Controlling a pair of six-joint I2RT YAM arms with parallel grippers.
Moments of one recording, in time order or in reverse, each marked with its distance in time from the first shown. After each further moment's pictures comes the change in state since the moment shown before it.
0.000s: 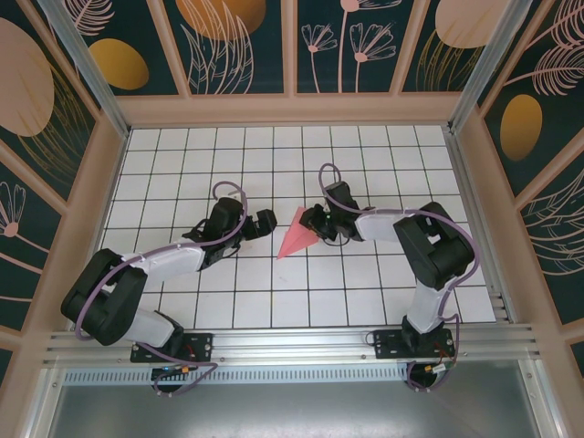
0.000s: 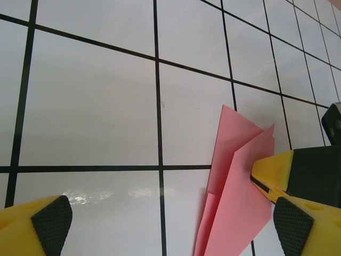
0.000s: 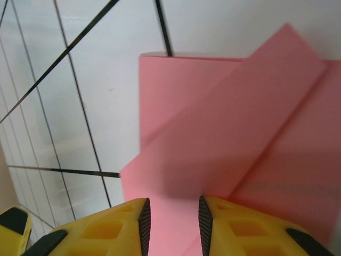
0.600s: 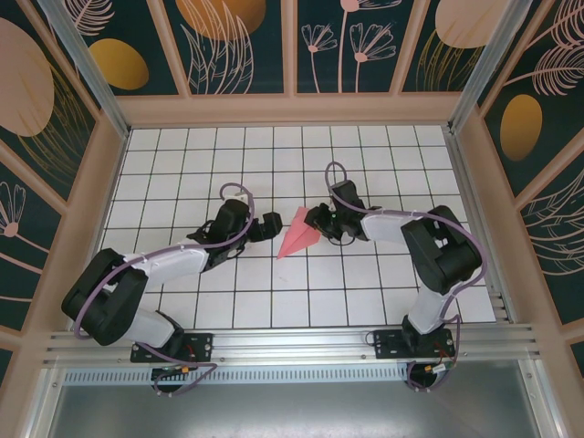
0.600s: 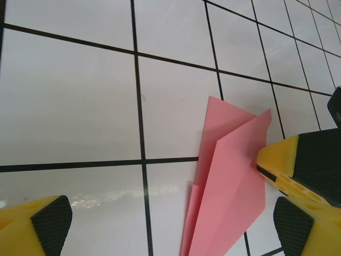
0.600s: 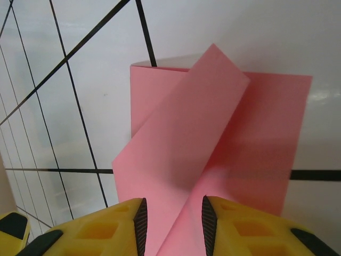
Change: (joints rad) left arm -0.051 0.002 0.013 -0.007 -0.036 0.027; right arm -0.025 -0.034 -0.005 -0.039 -0.017 -0.031
